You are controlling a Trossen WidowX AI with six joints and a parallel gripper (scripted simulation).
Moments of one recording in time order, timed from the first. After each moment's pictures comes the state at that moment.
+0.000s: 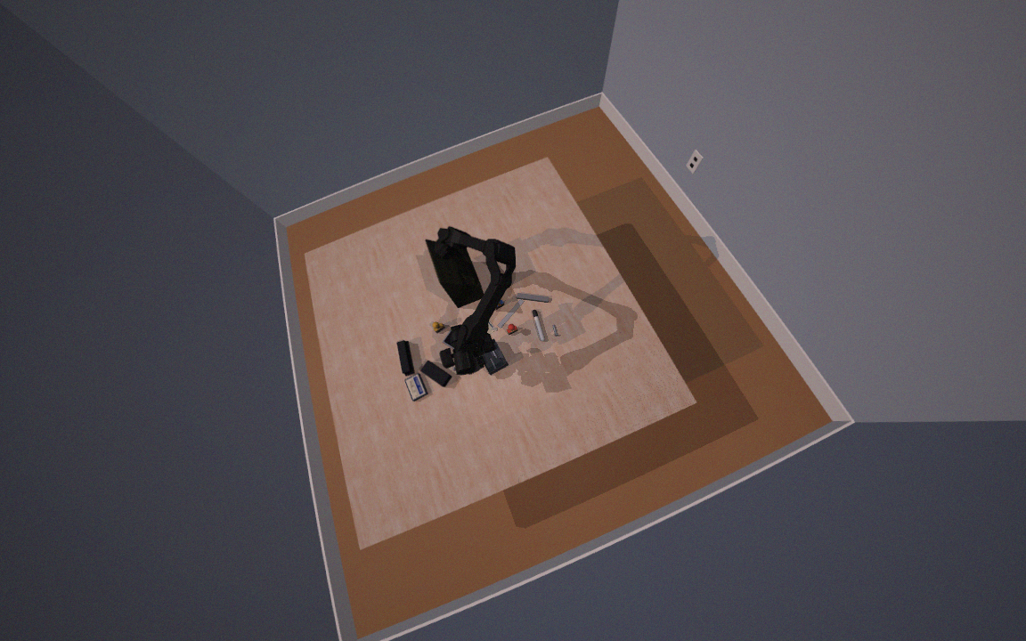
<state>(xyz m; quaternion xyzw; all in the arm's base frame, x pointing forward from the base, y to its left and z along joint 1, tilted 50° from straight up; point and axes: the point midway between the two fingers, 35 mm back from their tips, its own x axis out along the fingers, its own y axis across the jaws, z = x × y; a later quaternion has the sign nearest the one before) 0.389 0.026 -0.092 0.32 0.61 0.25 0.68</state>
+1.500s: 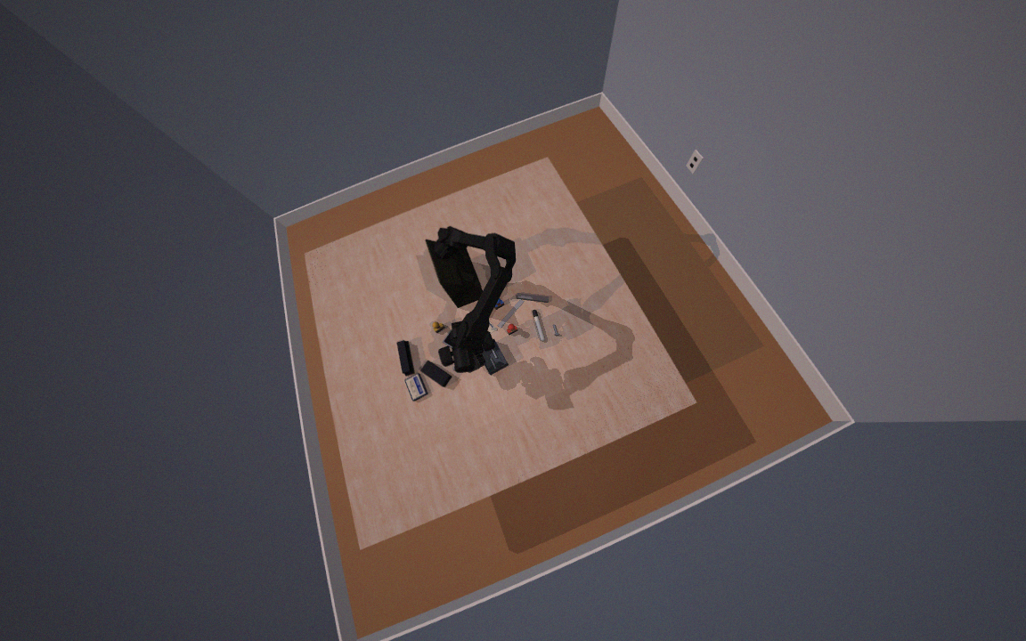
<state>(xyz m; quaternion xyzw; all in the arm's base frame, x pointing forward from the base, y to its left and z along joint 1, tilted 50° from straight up) 0.387 0.010 -0.076 0.31 0.61 0.24 0.69</state>
